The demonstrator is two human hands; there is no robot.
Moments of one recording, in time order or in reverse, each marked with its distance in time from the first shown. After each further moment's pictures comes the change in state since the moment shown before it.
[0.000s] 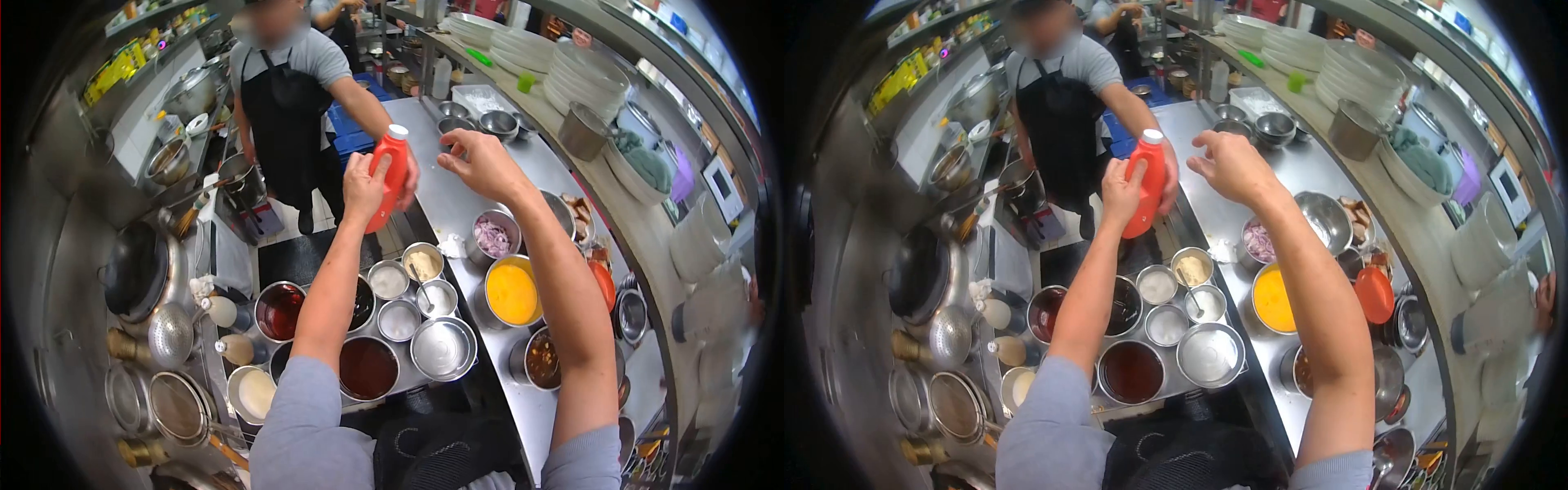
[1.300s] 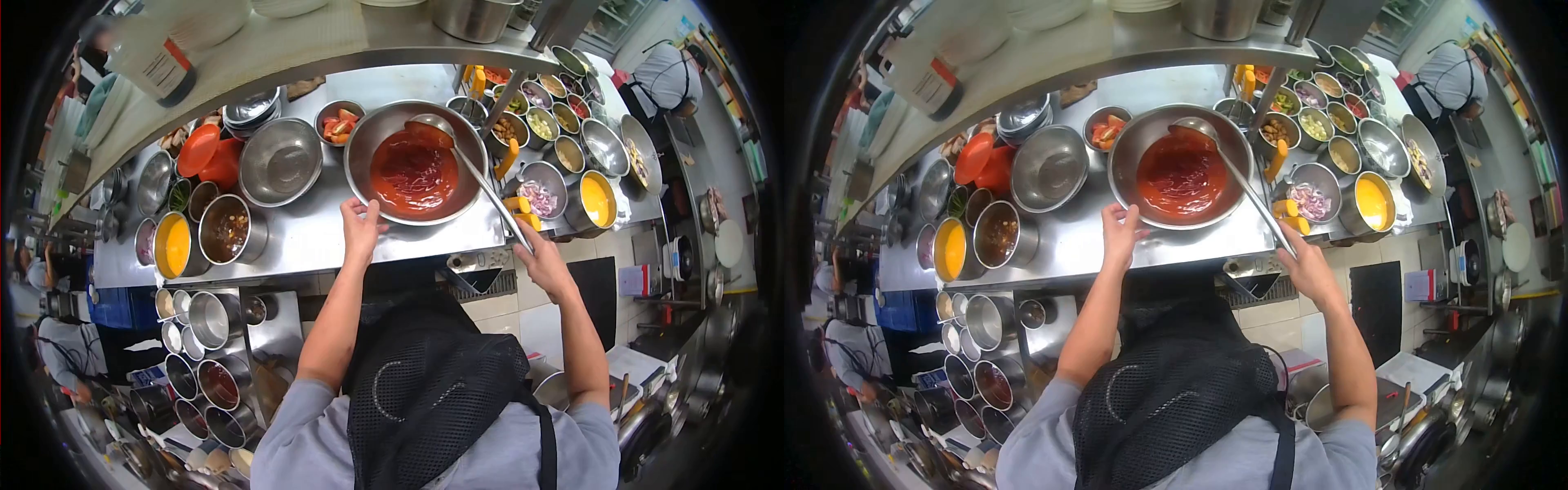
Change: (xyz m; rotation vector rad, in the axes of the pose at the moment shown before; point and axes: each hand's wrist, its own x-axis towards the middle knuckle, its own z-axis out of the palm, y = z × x) left_hand -0.629 0.455 0.166 -0.631 -1.378 -0.756; right_hand -0.928 -0.187 -0.180 0.093 0.560 1.704
